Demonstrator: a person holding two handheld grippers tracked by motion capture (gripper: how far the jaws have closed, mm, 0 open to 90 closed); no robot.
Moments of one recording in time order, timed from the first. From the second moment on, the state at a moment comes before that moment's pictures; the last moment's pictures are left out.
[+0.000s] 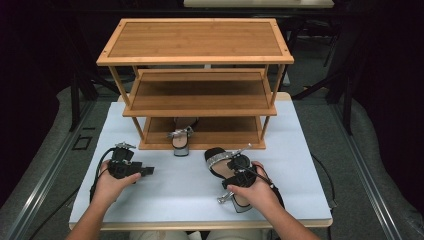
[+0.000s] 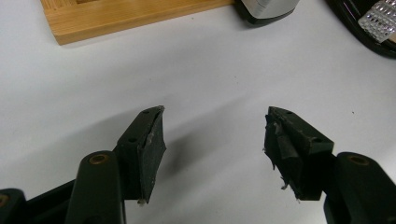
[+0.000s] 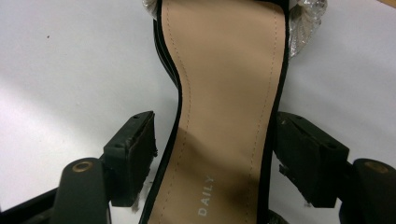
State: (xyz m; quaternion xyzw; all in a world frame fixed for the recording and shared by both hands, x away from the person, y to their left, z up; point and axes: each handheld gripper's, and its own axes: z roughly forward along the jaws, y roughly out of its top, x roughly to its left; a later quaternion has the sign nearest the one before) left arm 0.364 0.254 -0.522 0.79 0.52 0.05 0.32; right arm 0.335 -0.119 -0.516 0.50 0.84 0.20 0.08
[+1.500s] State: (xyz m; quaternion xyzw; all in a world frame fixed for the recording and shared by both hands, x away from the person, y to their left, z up) left arm 0.365 0.252 -0.526 0.79 0.52 0.04 0.32; right arm 0.343 -0.119 -0.518 0.56 0.80 0.19 0.05
